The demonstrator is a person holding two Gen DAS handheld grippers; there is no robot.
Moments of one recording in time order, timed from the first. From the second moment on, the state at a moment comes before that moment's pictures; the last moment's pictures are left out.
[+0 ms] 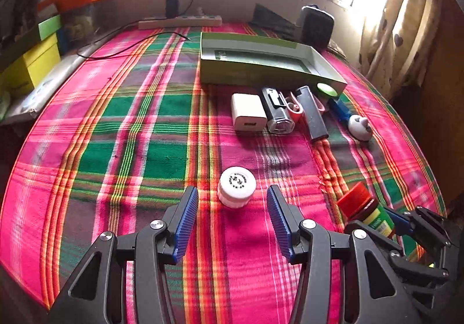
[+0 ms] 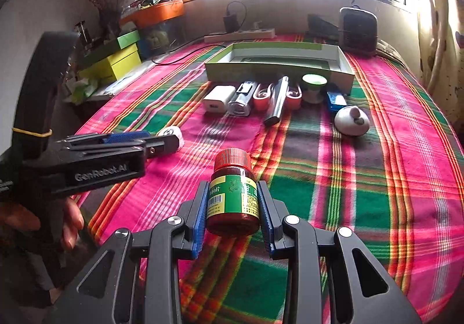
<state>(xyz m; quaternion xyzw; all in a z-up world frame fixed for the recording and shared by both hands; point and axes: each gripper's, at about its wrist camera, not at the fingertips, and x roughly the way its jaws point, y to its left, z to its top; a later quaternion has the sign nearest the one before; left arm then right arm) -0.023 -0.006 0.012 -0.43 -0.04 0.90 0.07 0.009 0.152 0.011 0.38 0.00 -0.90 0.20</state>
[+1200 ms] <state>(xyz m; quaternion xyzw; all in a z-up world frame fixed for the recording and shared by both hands) -0.082 0.006 0.060 -0.41 -0.03 0.91 0.09 -0.075 0.196 0.063 0.36 -0.02 -0.92 0.16</state>
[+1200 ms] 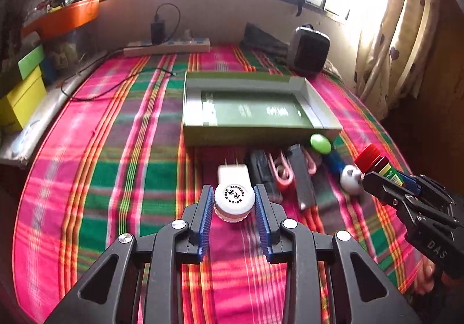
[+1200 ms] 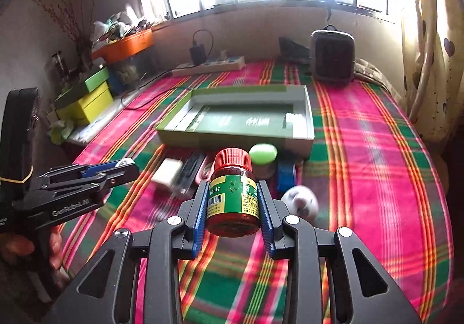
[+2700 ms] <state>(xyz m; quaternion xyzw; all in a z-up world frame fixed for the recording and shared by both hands) -0.250 0.008 0.023 -0.46 -0.03 0.89 0.09 -0.254 0.205 0.020 0.43 0.01 -0.90 0.11</state>
